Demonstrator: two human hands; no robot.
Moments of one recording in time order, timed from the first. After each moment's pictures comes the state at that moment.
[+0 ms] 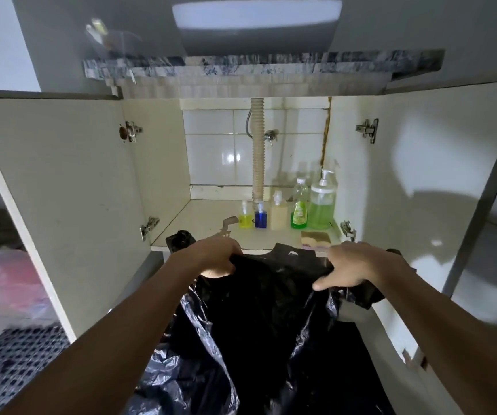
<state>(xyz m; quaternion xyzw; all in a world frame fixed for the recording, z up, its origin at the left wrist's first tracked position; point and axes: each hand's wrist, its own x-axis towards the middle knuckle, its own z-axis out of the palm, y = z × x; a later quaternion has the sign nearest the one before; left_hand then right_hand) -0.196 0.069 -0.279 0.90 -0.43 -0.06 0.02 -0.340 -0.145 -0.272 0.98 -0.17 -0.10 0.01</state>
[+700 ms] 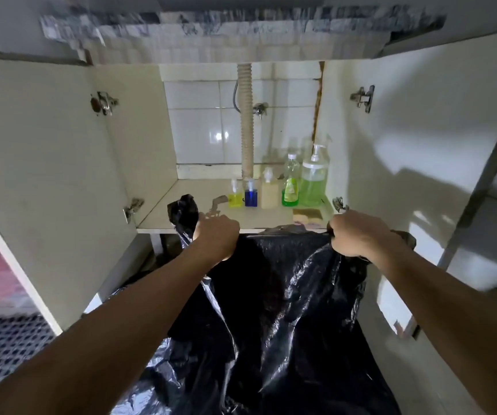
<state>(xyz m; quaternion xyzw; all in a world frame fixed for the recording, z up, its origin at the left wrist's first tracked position) -0.172 0.023 -0.328 0.92 -0.34 0.12 -0.12 -0.324 -0.175 -0.301 0.97 -0.24 0.02 0.06</state>
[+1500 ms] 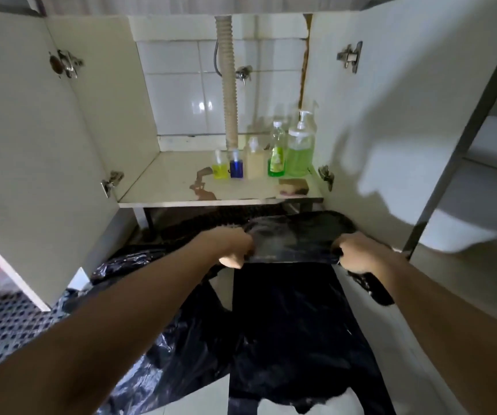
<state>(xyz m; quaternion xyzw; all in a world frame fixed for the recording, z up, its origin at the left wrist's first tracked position) -0.202 -0.003 -0.381 0.83 -0.52 -0.11 -0.19 -0.371 -0.213 -0.397 0.96 -0.26 -0.11 -0.06</state>
